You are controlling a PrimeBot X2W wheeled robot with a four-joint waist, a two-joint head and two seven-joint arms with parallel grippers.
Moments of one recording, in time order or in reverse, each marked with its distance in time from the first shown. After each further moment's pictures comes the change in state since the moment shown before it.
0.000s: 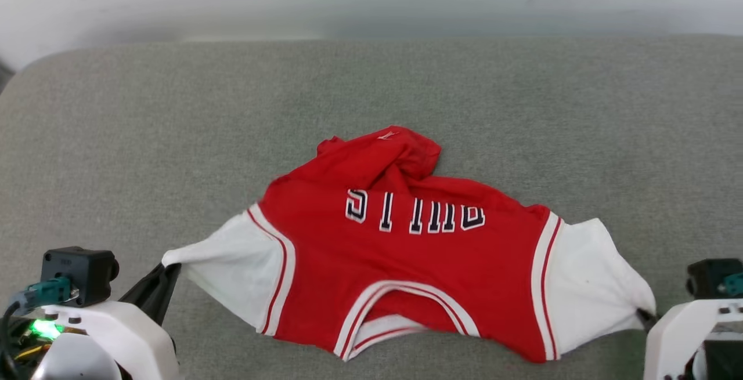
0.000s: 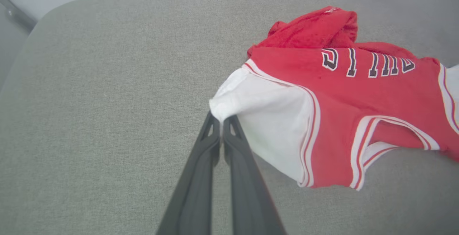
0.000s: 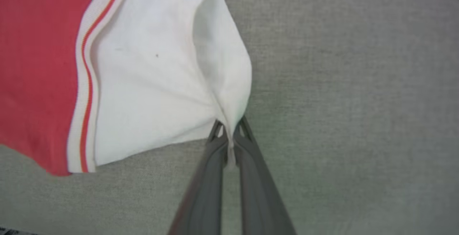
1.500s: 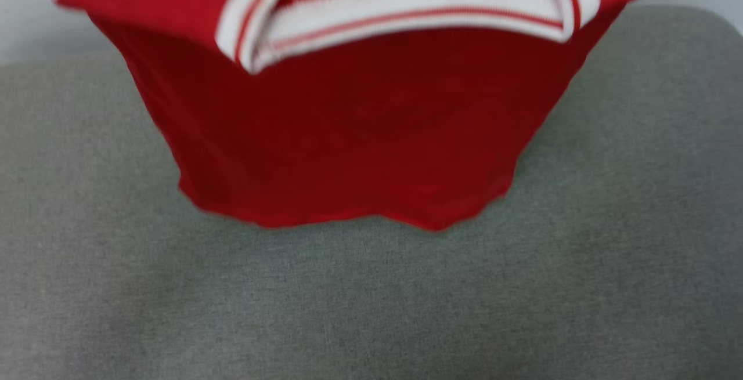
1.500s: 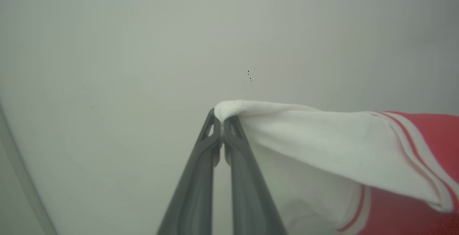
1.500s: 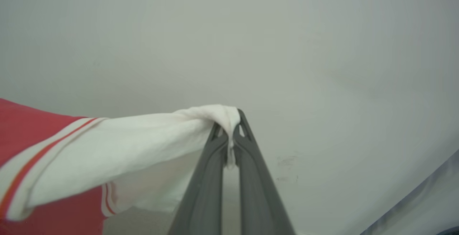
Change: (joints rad) left arm -0.698 0.272 0.249 -0.060 -0.059 -0.045 -0.170; right arm -1.014 -0.348 0.127 -0.198 0.208 0.000 0.093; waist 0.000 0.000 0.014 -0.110
